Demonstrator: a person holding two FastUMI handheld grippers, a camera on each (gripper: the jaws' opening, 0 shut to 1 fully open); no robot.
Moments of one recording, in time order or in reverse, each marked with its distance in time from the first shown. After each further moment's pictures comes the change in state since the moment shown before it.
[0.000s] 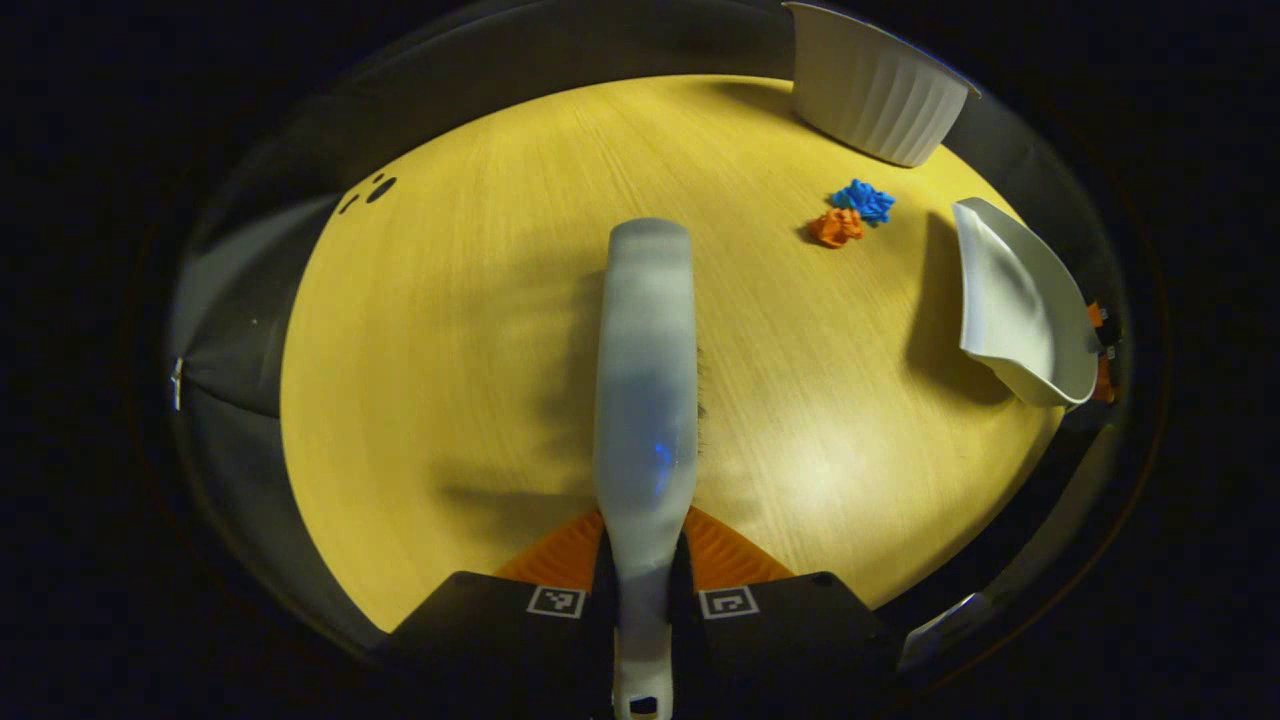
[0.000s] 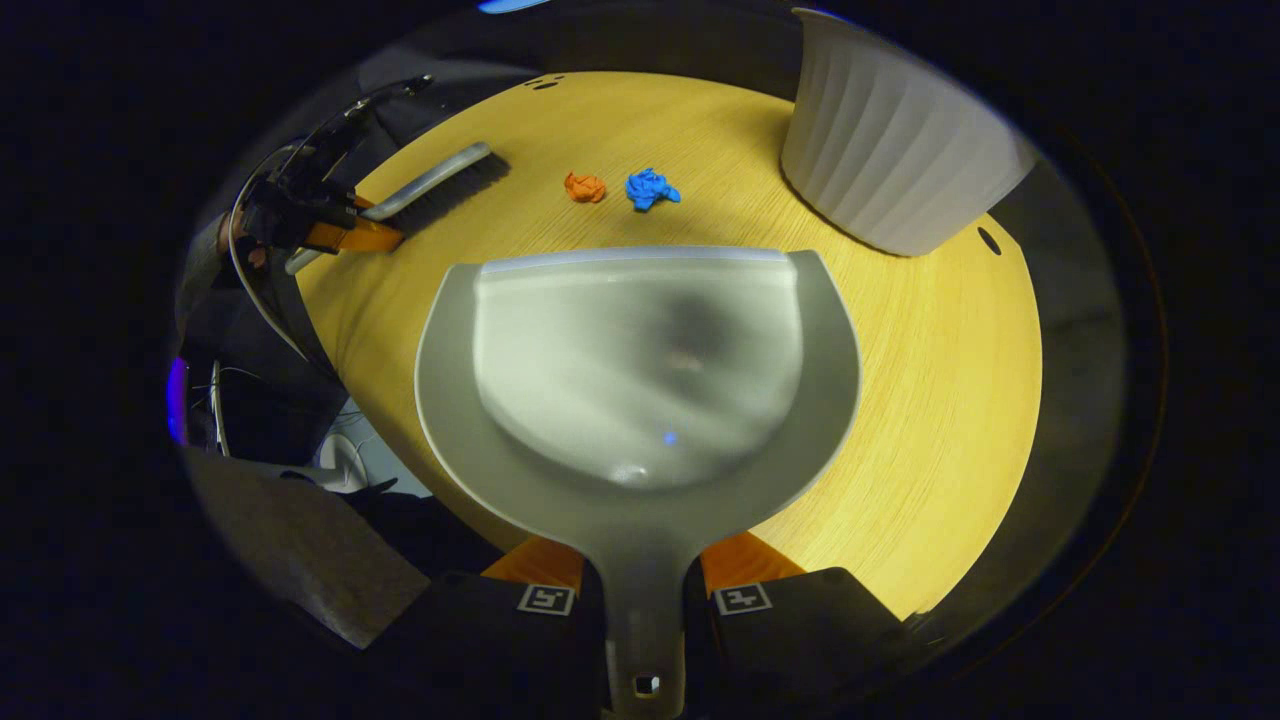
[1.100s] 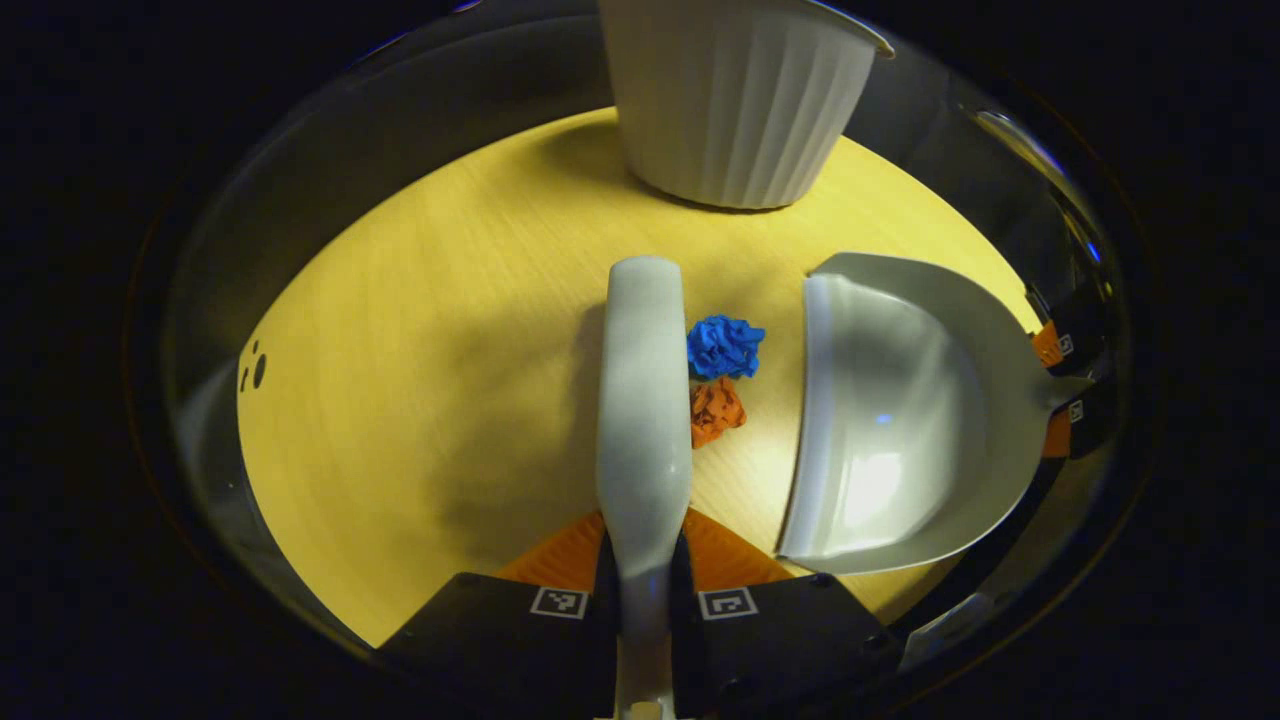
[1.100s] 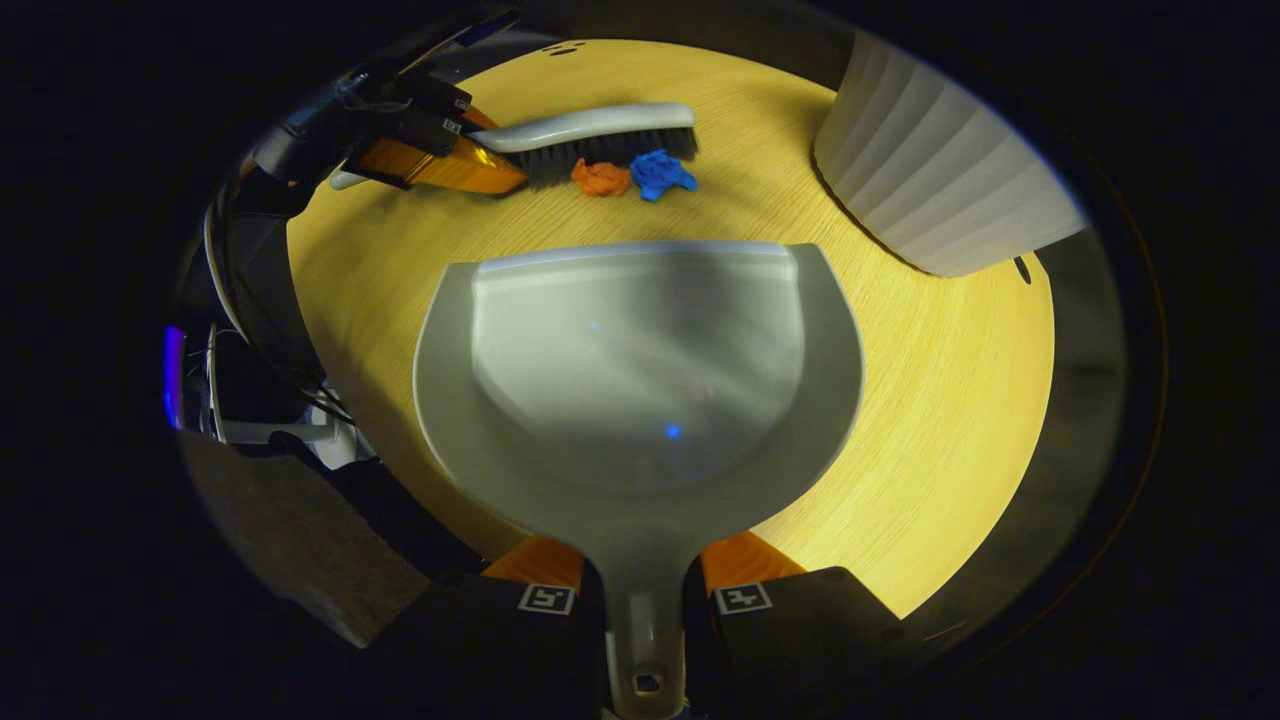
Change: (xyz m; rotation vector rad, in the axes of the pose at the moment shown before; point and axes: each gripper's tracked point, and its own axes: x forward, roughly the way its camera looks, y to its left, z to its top) left arm 0.003 -0.139 0.123 0.292 -0.078 -0.273; right arm 0.010 -0.019 0.016 -0.093 0.095 -0.005
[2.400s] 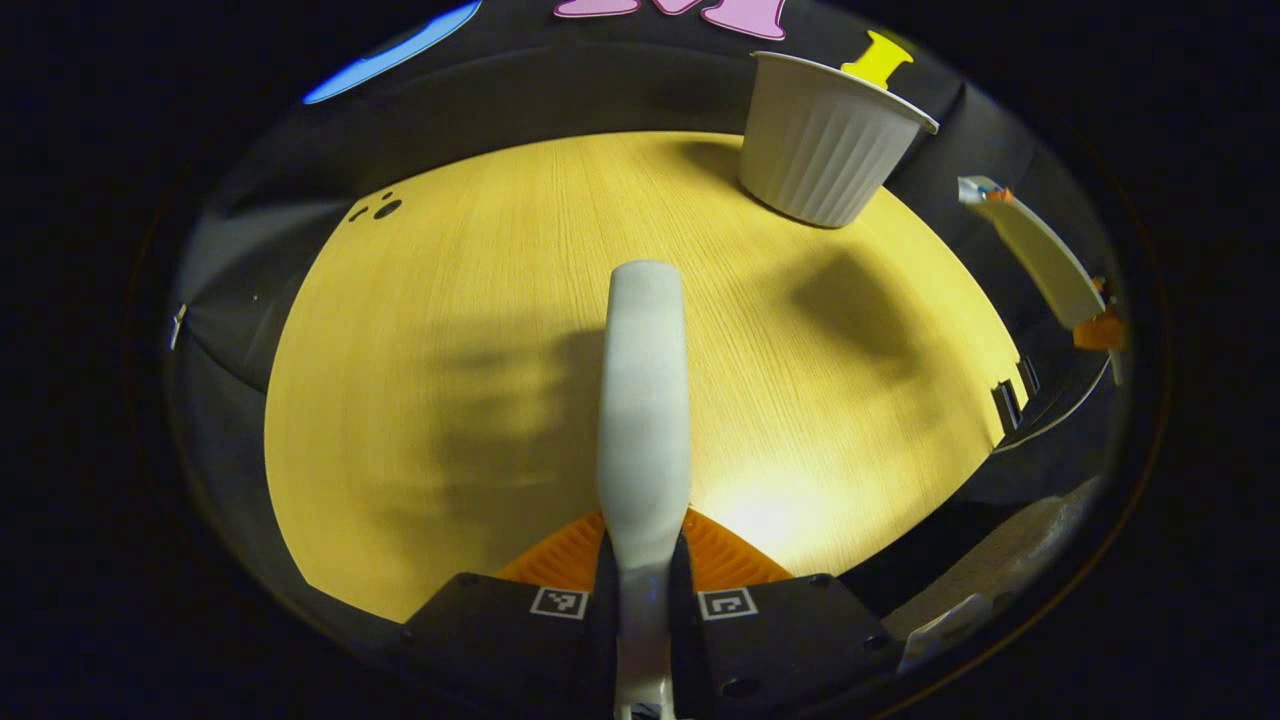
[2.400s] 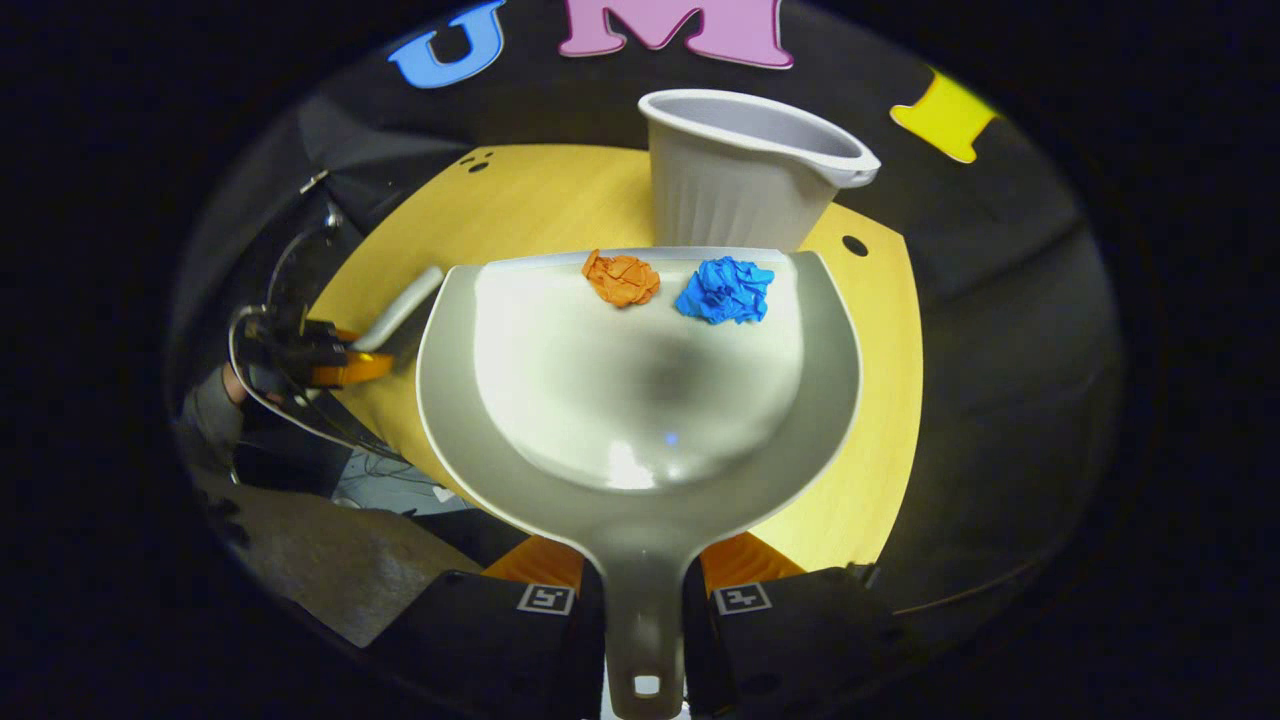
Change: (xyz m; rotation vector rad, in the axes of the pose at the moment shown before) left arm -0.024 0.016 -0.134 -0.392 -0.111 0.115; right arm -0.169 -0.027 0.010 0.308 -0.267 -0.102
